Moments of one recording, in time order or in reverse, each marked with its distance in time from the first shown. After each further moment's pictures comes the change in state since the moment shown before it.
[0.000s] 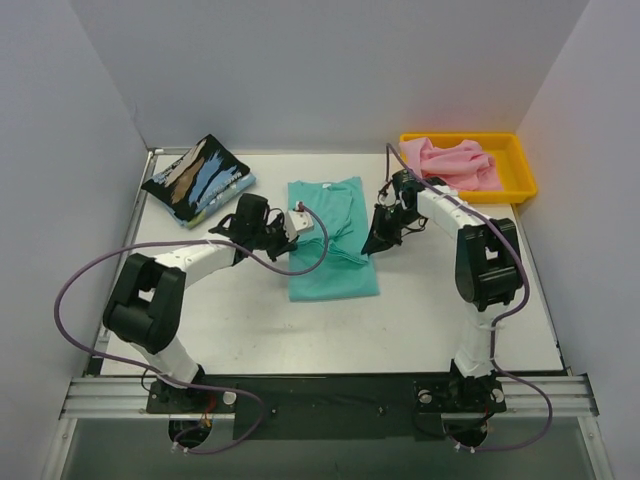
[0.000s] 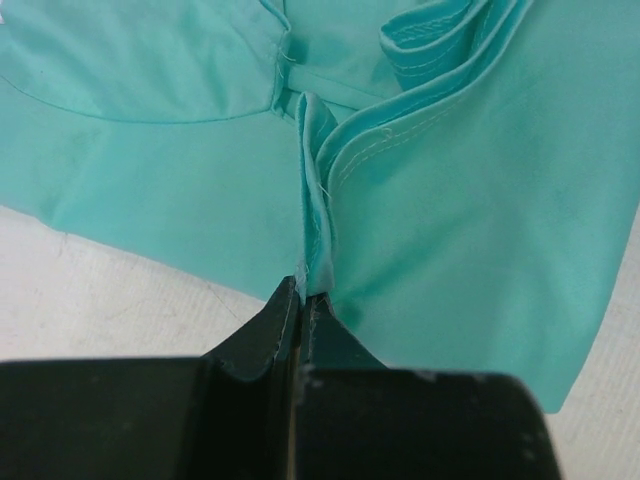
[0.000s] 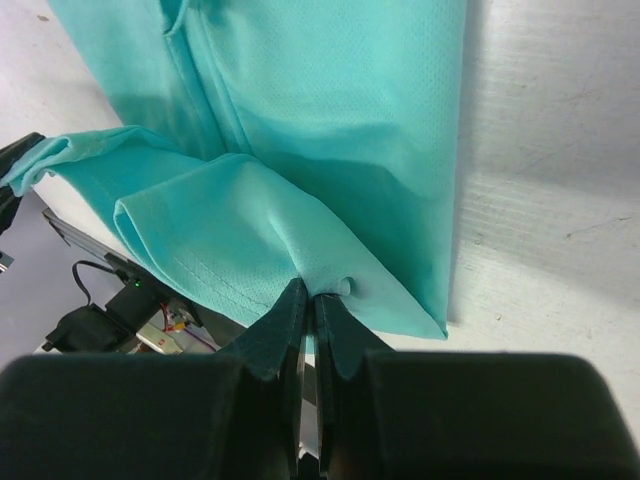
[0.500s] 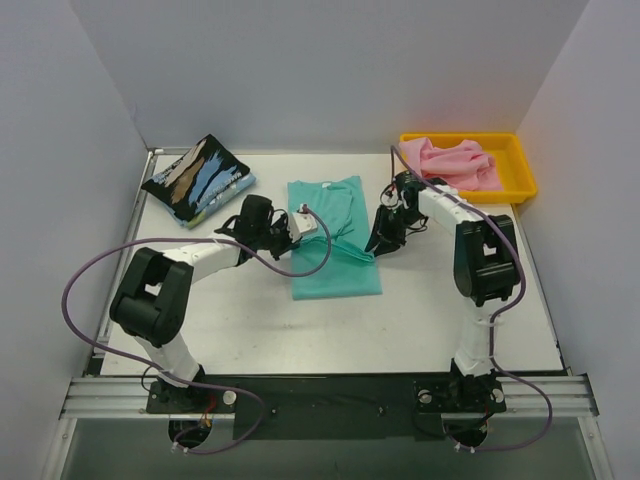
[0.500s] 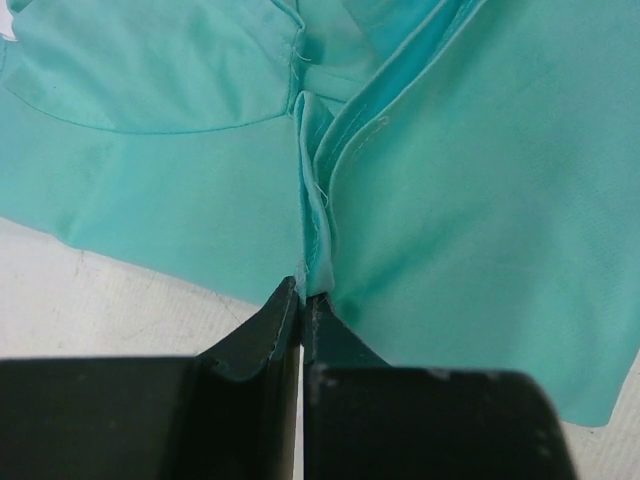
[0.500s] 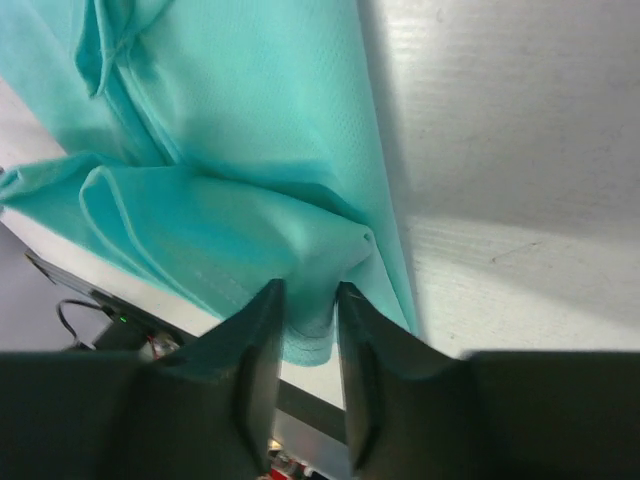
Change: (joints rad) left arm -0.012 0.058 0.000 0.095 -0.025 0.023; right arm -0.025 0.039 0.006 0.001 0.070 0.017
